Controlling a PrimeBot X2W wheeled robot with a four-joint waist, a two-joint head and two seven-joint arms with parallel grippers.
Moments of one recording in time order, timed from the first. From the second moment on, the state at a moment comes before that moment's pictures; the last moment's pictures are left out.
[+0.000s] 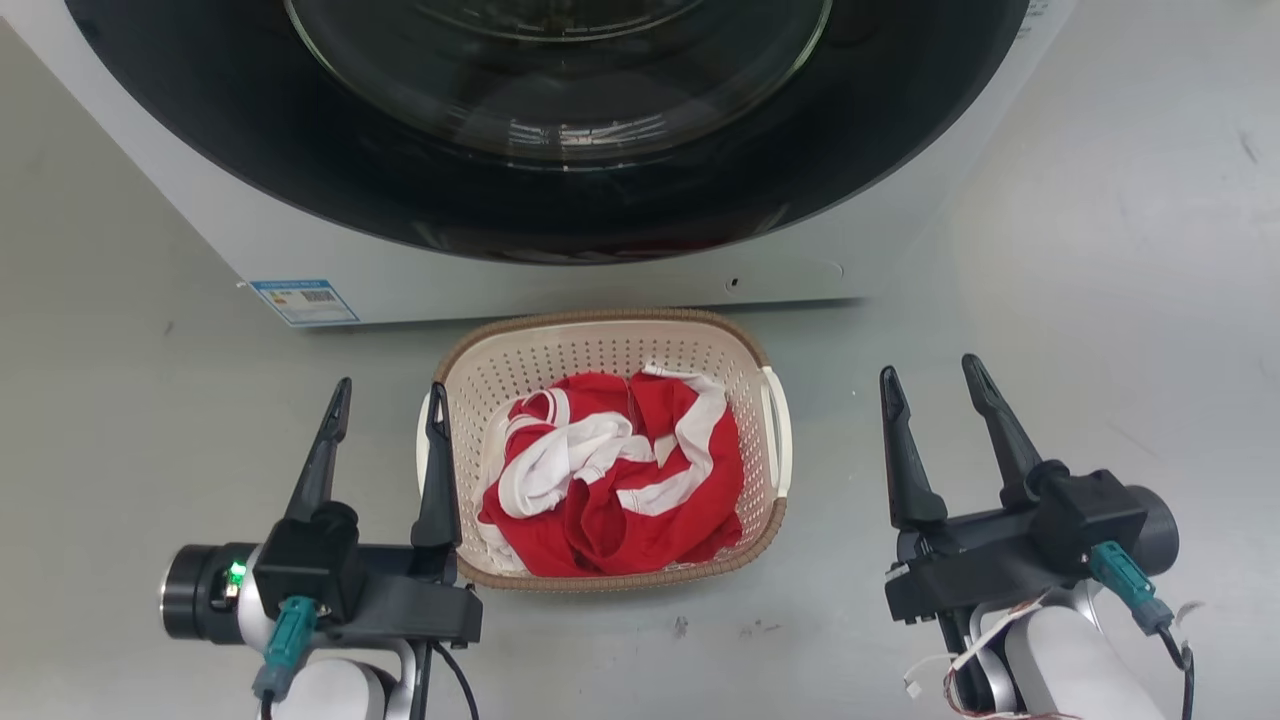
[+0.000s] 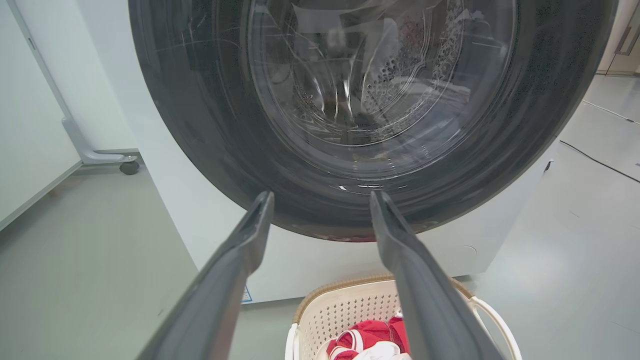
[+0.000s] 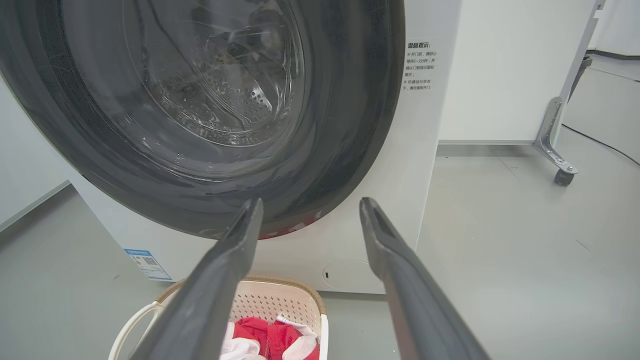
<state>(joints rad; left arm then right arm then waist) -0.29 0.05 -0.19 0.18 -0.14 0.12 -0.25 -0.36 -0.06 0.27 0.23 0.18 -0.05 -0.26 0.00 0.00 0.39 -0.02</state>
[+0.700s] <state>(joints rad) -0.57 0.04 -0.18 0.33 -0.17 0.12 -0.25 -0.67 -0.07 0.25 0.38 0.17 -0.01 -0.26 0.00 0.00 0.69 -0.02</state>
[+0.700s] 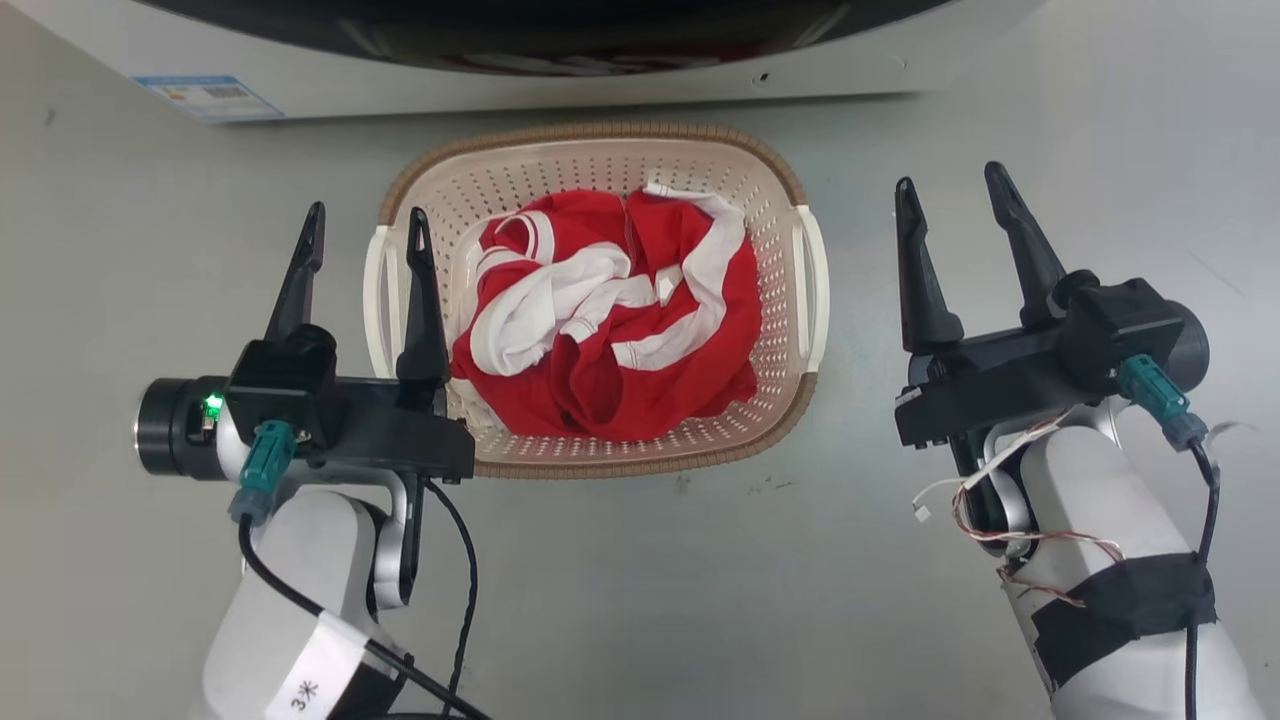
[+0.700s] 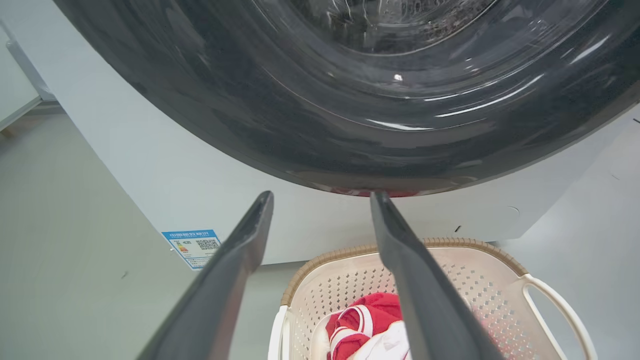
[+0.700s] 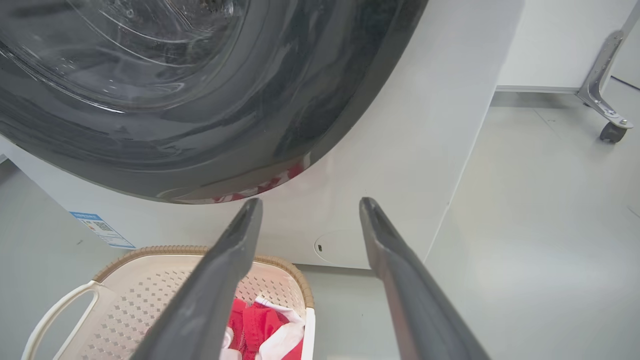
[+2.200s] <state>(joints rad) -0.88 0.03 -0.16 0.85 -0.30 0.11 -0.24 -0.98 -0.07 0.44 0.80 0.35 -0.07 -0.25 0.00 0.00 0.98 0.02</state>
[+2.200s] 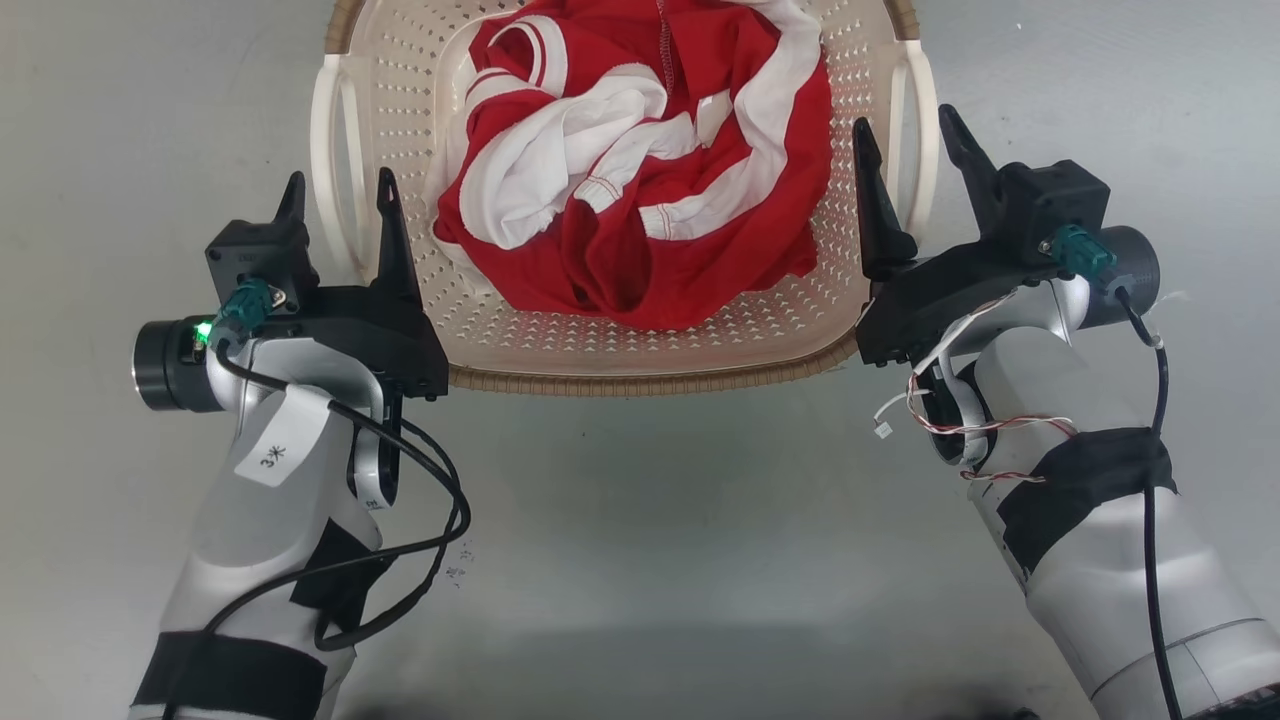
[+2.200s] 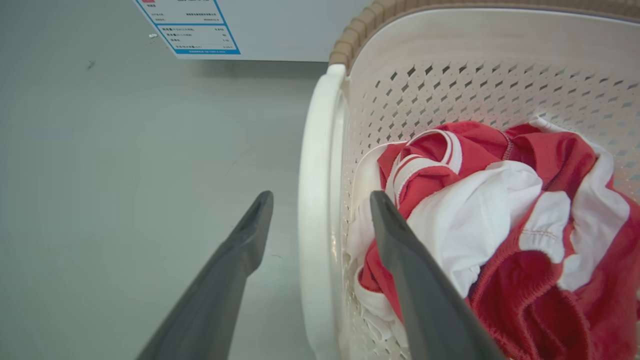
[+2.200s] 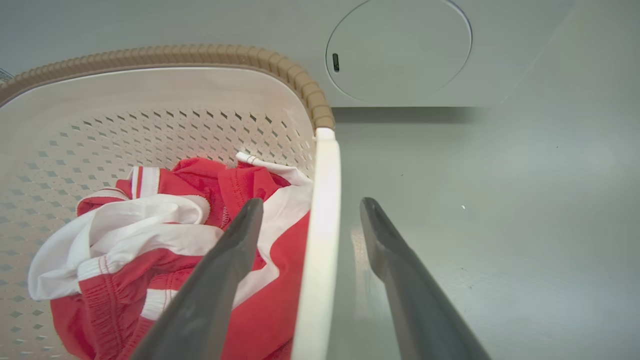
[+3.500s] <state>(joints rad) -1.02 0.03 -0.29 1.04 -0.44 0.10 -0.19 -1.12 -0.07 0.61 0.99 0.54 -0.11 -0.16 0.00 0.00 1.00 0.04</state>
